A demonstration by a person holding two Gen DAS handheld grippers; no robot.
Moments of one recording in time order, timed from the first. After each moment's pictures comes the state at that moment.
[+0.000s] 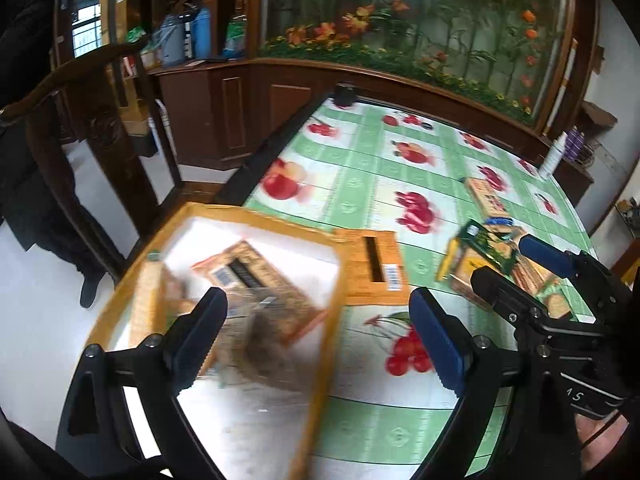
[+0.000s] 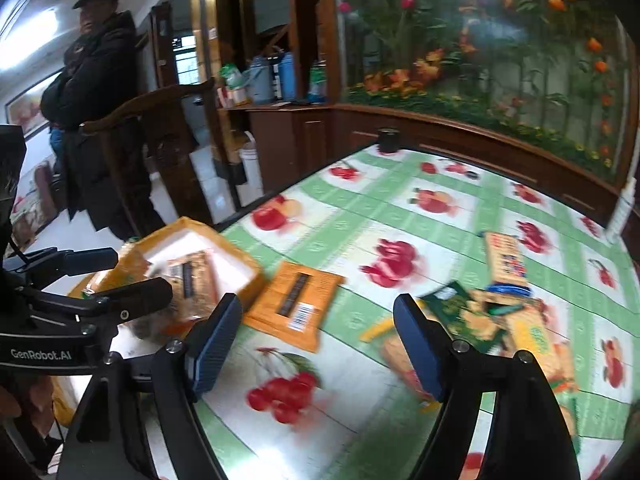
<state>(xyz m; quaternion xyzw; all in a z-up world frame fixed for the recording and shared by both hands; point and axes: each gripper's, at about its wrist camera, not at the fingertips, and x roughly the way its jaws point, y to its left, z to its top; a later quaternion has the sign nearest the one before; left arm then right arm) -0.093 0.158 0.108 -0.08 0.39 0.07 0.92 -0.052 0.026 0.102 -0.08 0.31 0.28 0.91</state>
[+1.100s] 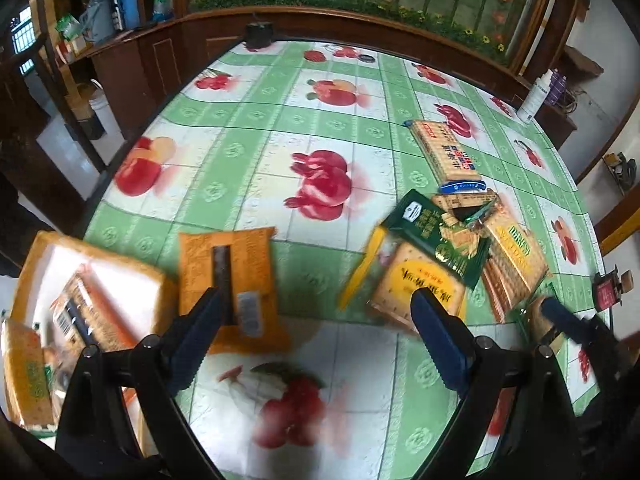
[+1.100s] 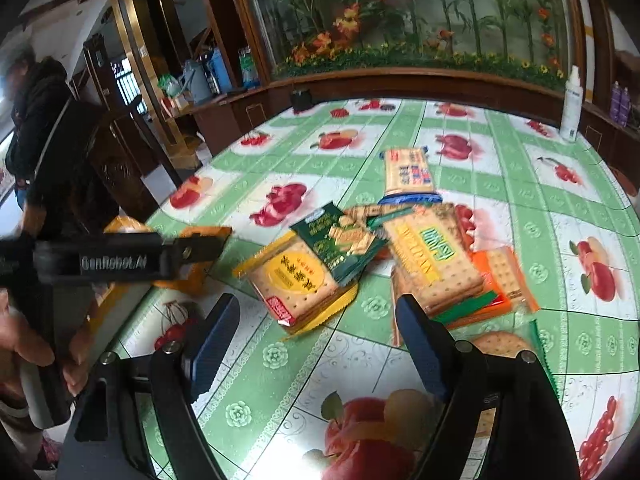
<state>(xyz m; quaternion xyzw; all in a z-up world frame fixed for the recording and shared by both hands) 0.025 0.072 0.066 -0.06 0.49 0.00 0.87 -0.027 -0.089 0.063 0.01 0.39 0.22 0.90</state>
